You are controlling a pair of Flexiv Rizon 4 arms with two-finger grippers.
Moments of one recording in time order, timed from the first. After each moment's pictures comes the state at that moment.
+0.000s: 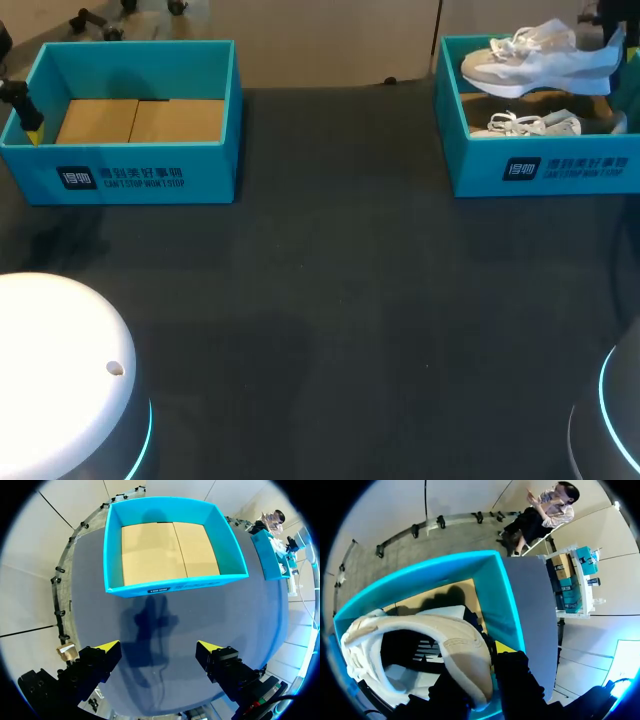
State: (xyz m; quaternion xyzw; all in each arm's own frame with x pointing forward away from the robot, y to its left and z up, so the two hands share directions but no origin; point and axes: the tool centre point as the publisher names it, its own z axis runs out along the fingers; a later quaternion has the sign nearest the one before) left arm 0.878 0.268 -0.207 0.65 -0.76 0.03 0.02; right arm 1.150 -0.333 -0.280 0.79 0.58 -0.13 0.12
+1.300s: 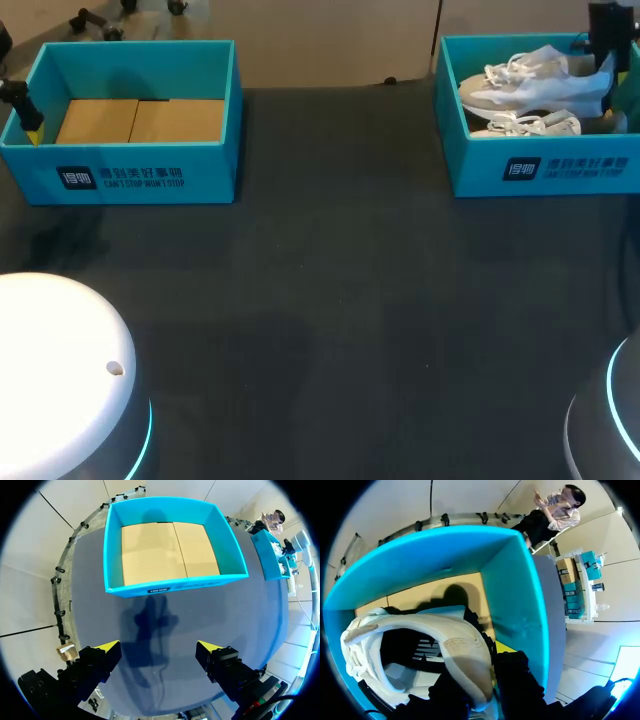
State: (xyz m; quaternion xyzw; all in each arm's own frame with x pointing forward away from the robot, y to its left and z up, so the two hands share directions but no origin) left arm 0.878 0.268 -0.207 0.65 -0.76 0.03 0.02; right arm 1.144 -0.330 -0.330 0.78 0.60 -0.12 0.13
